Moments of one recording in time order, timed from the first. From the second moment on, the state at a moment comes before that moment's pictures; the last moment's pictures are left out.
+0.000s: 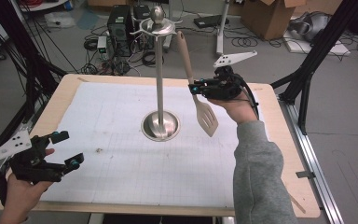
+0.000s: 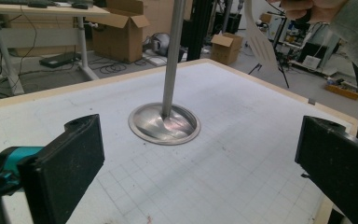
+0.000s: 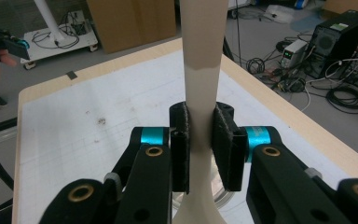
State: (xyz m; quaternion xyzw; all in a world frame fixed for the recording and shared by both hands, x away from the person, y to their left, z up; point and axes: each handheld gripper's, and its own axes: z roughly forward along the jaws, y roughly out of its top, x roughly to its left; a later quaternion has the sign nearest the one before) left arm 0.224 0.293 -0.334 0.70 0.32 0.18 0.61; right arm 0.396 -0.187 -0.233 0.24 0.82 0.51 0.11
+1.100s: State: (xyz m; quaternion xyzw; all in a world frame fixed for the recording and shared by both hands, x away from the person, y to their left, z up) left arm 0.219 0.300 -0.336 0.69 0.33 0.19 0.61; right arm 0.407 -0.167 -0.246 0.23 0.81 0.52 0.10
